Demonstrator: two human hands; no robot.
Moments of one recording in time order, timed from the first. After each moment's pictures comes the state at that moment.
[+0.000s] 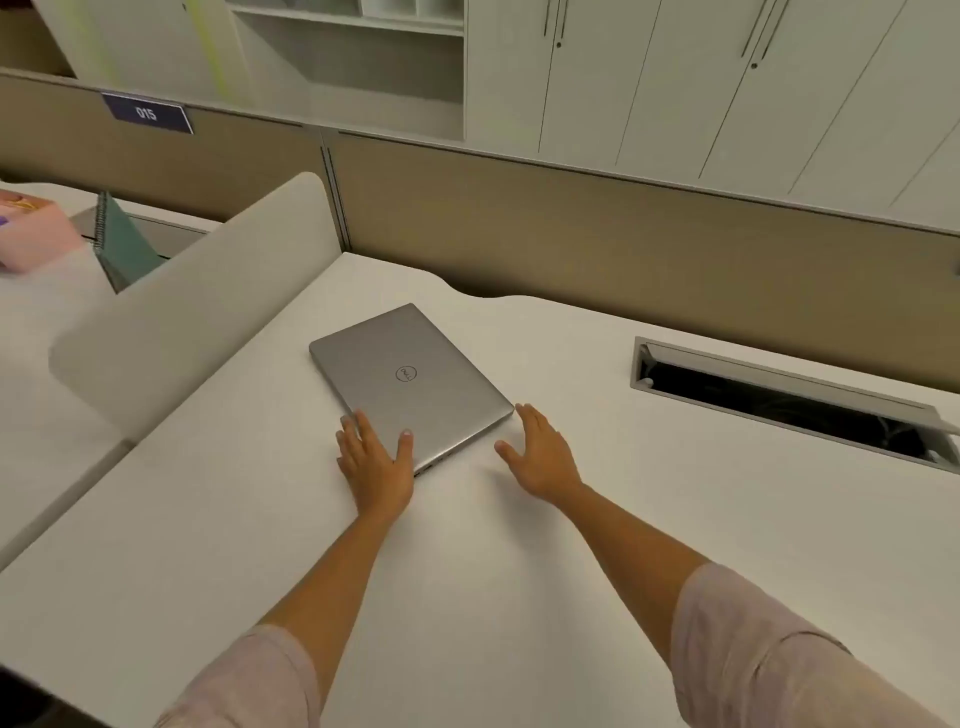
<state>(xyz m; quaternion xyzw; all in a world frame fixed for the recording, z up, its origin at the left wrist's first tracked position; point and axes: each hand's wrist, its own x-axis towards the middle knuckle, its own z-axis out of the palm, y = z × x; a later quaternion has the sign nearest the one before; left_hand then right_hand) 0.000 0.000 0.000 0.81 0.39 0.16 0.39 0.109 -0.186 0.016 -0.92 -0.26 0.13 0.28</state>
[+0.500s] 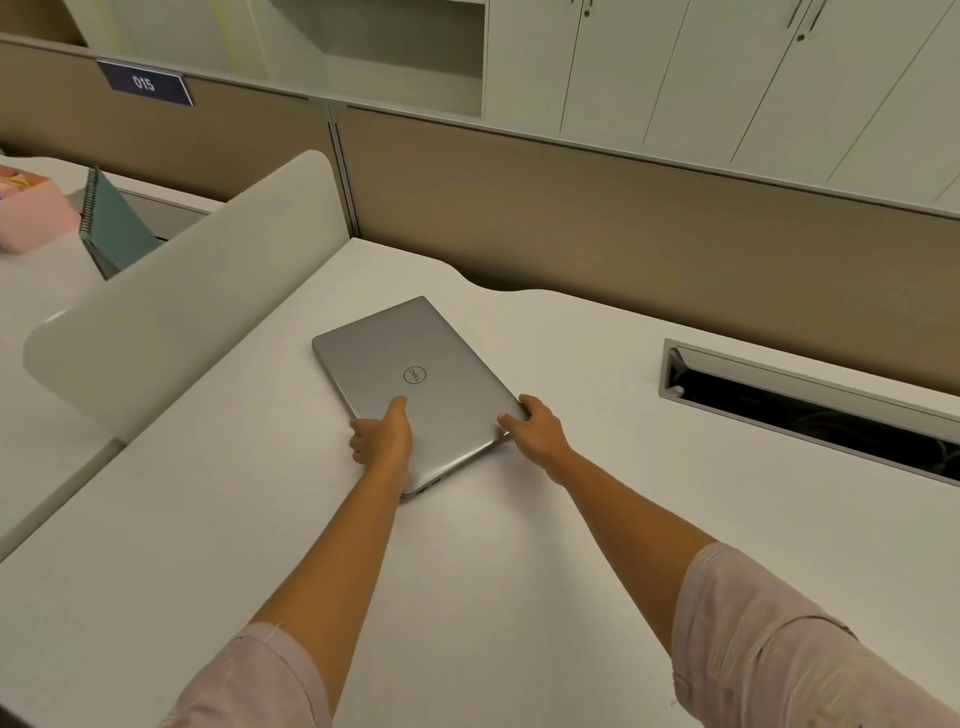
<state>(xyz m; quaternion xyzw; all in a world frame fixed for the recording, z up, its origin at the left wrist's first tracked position) 0.065 0.033 0.024 0.53 0.60 0.12 0.59 0.160 -0.134 0.012 -0.84 -0.11 0.23 0.47</state>
